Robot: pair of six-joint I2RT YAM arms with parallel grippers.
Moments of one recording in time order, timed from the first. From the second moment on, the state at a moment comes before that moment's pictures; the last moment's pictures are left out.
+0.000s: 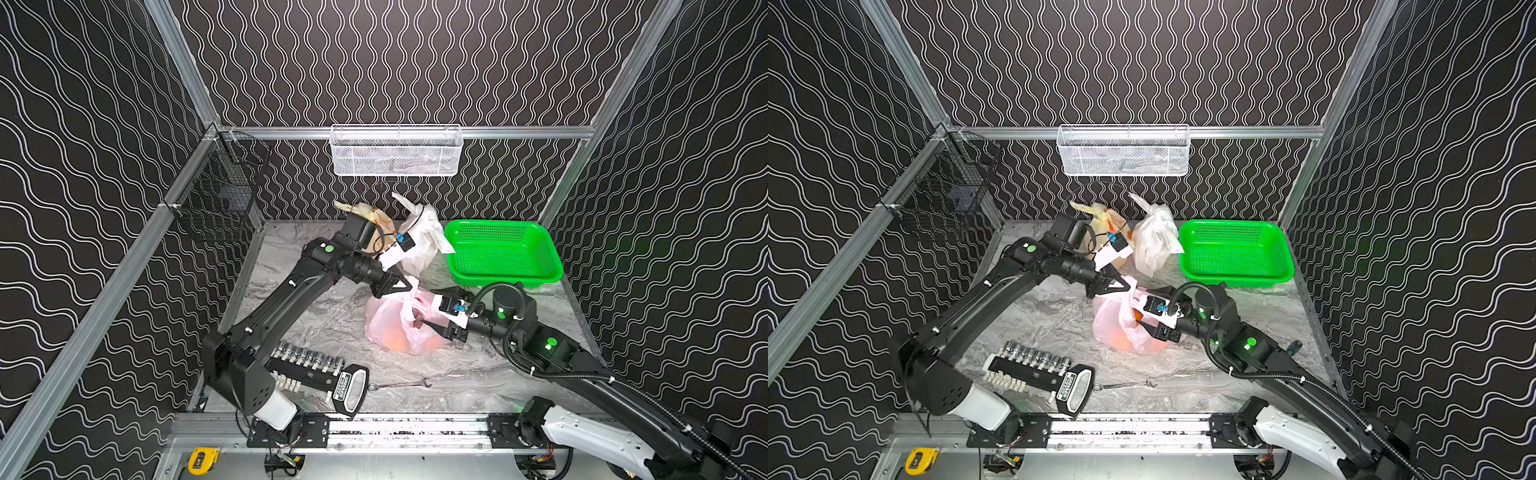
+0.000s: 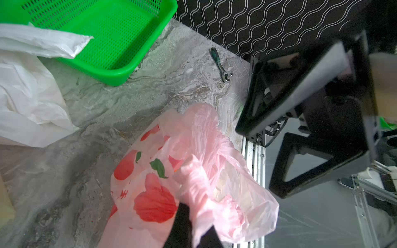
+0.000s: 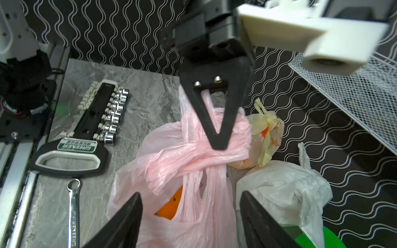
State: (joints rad) left arm -0.56 1.52 1.53 -0.89 0.74 0.33; right arm 0.78 0.89 0.80 -0.19 -0.24 -0.47
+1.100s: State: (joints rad) left arm -0.56 1.33 1.20 -0.46 0.83 0.76; right arm 0.44 1.40 1.25 -0.59 -0.86 -0.20
